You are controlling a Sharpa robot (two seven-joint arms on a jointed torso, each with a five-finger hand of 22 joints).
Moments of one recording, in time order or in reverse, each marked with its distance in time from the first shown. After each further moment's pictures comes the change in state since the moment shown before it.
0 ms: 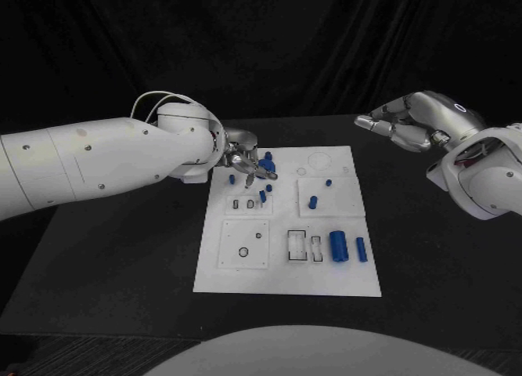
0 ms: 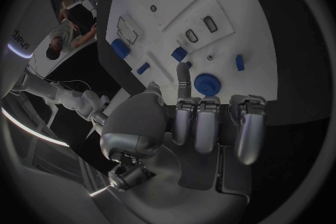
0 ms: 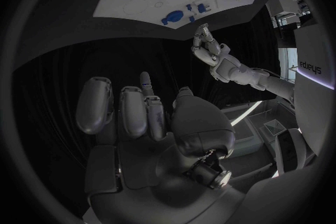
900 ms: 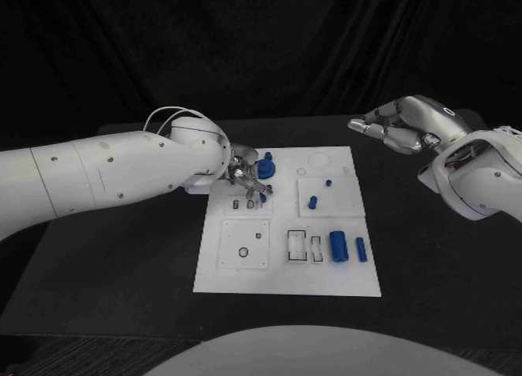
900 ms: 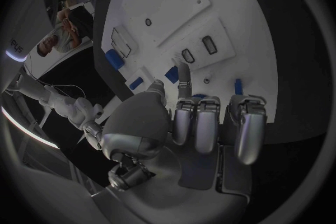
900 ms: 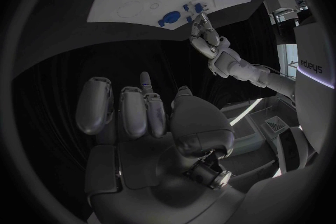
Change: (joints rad) left arm -0.056 0.060 0.000 -0.064 -0.001 0.063 -0.032; left_hand 0.070 -0.004 0.044 -0.044 0.073 -0.010 0.003 -0.068 0.019 0.000 0.000 0.000 0.000 0.000 0.000 0.000 0.000 0.000 0.000 0.000 0.000 0.000; right arm -0.017 0.022 0.000 -0.018 0.030 0.001 0.012; right_hand 0.029 0.010 -0.008 -0.003 0.019 0.000 0.000 0.000 0.001 0.000 0.000 -0.074 0.000 0.000 0.000 0.008 0.000 0.000 0.001 0.001 0.004 0.000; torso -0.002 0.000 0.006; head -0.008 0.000
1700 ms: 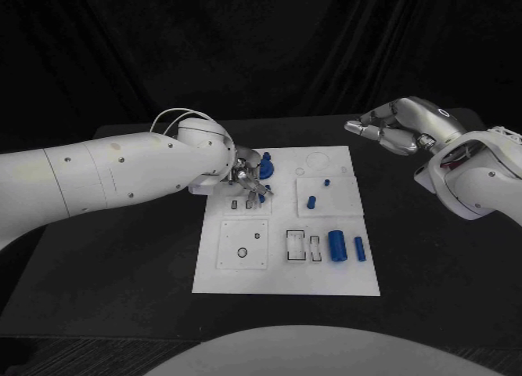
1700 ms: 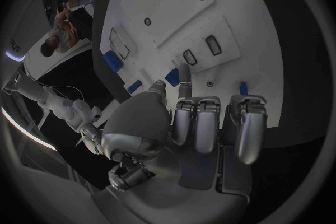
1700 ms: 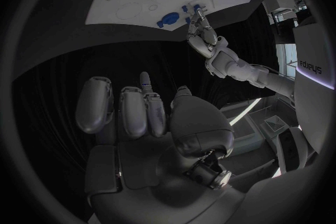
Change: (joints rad) left arm -0.009 0.040 0.000 -0.045 0.000 0.027 -0.001; left_hand 0.008 0.008 0.026 -0.006 0.049 0.000 0.000 -0.044 0.001 0.000 0.000 0.000 0.000 0.000 0.000 0.000 0.000 0.000 0.000 0.000 -0.012 0.000; right arm -0.005 0.008 0.000 -0.008 0.003 0.003 0.012; right_hand 0.013 0.005 0.000 0.000 0.004 -0.003 0.004 0.000 0.000 0.000 0.000 -0.008 0.000 0.000 0.000 0.000 0.002 0.000 0.000 0.000 -0.012 0.000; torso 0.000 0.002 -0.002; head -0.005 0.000
